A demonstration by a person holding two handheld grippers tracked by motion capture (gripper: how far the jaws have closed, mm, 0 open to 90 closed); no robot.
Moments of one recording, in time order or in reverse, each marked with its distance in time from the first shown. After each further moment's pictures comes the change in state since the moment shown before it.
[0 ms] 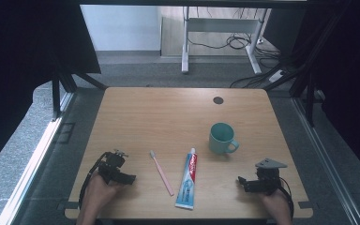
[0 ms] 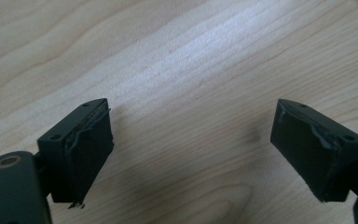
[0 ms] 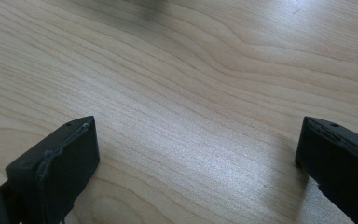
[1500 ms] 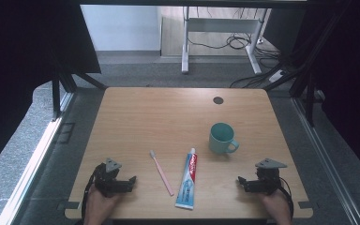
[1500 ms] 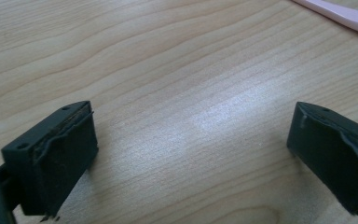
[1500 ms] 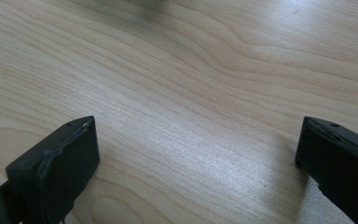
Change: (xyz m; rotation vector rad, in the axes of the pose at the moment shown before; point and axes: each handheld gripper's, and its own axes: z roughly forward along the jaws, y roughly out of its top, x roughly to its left) left arm 0.000 -0.050 0.019 -0.412 0.043 -0.018; right arm 0.000 0.000 0.000 0.000 0.000 0.000
